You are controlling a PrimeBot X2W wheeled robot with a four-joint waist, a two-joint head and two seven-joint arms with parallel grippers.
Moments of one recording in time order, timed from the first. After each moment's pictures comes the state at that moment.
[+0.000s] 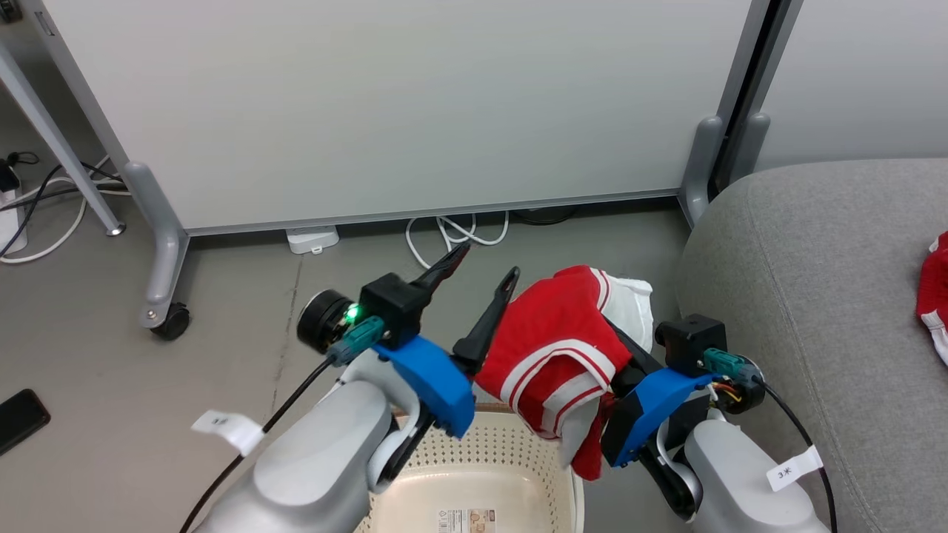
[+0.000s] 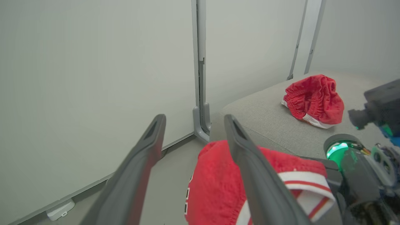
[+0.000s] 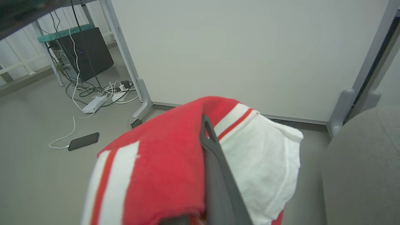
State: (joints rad) left arm -0.66 0.16 -0.92 0.60 -0.67 -0.07 -0.26; right arm -0.51 -0.05 0.41 0.81 0.35 0.13 -0.26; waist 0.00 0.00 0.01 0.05
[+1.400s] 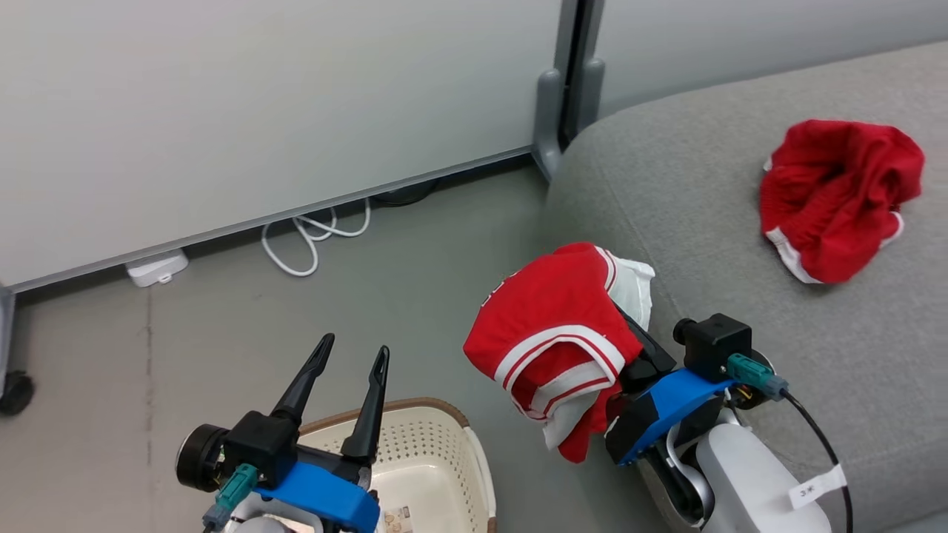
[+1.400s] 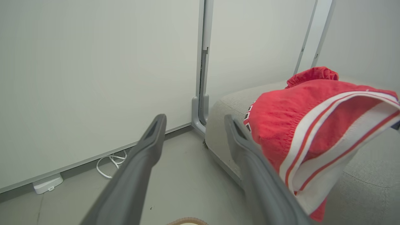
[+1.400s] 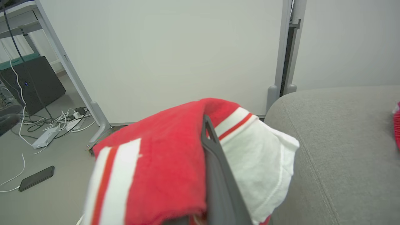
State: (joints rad) left arm -0.11 0.16 -0.33 0.26 -0.25 -0.12 -0.26; right arm -0.41 -0.05 0.33 0.57 0.29 0.13 -0.22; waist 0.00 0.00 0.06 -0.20
